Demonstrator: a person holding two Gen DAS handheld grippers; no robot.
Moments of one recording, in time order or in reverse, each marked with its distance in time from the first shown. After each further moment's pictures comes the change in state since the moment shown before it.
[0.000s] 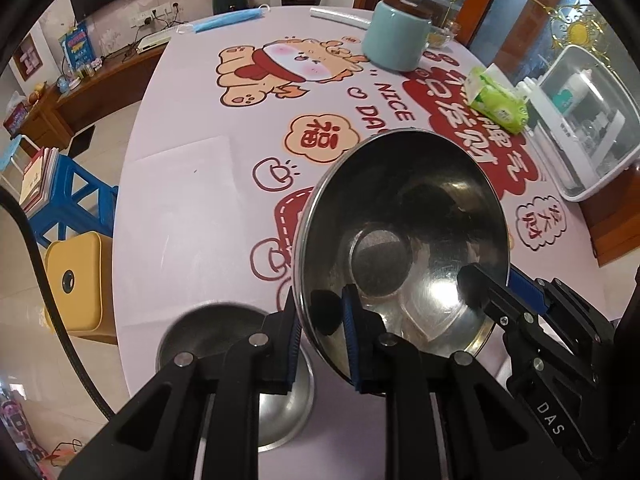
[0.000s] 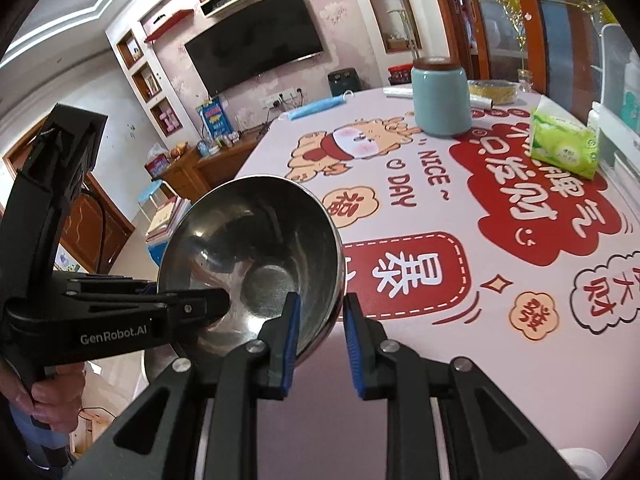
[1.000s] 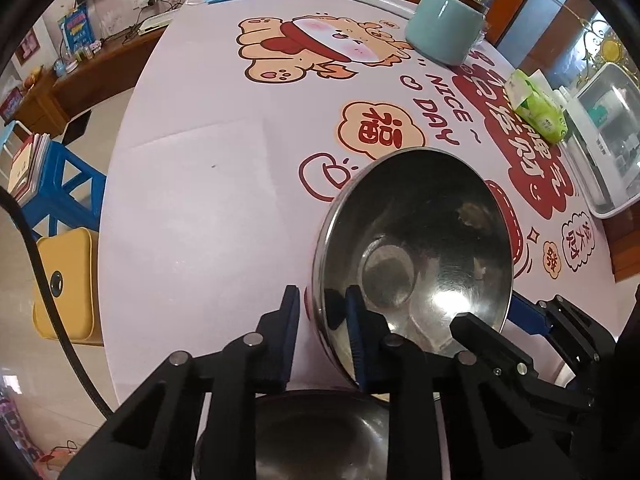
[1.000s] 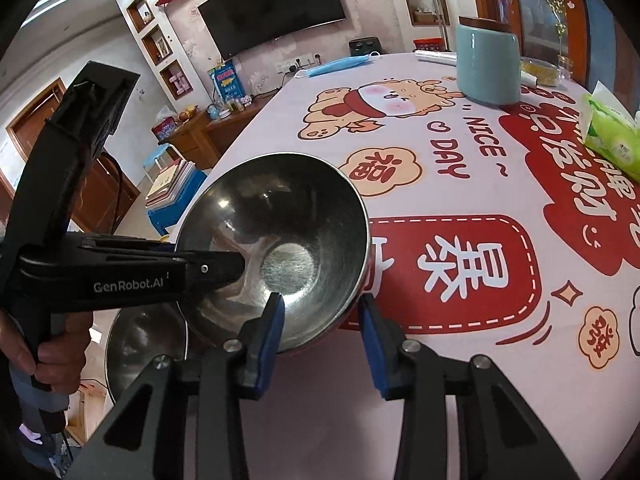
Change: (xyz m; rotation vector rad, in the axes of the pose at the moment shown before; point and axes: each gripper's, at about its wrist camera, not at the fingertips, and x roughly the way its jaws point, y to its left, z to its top) left arm 0.077 0.056 0.032 -0.038 0.044 -0.012; right arm 0.086 0.016 -0.005 -0.066 0.132 0.029
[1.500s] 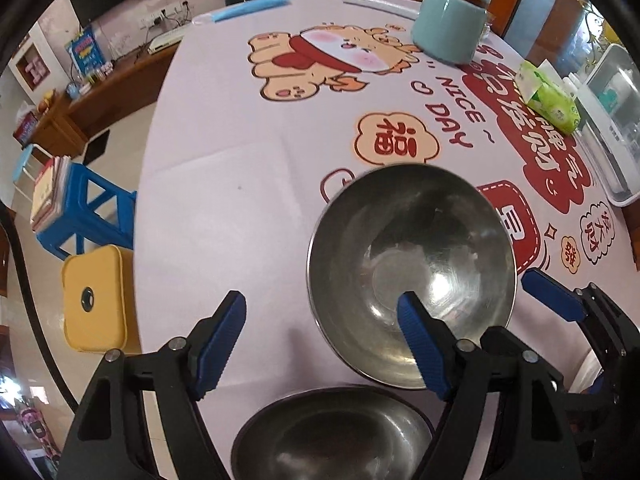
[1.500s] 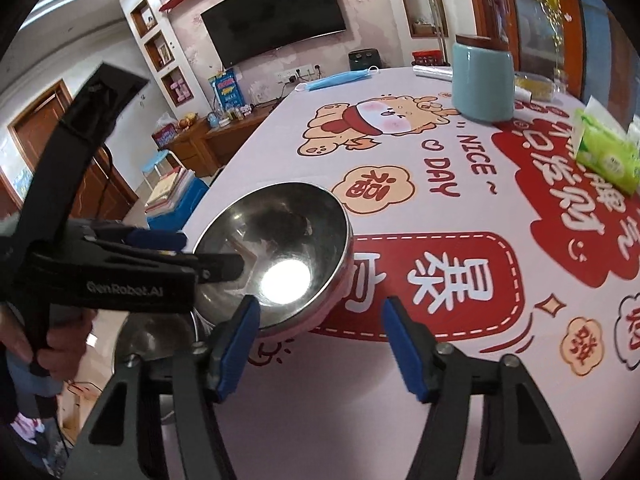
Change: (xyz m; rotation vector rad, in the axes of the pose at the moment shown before) left arm -0.012 -0.001 0.006 0.052 -0.005 0.103; right arm -0.013 0.001 0.004 -0.009 -0.040 -0.004
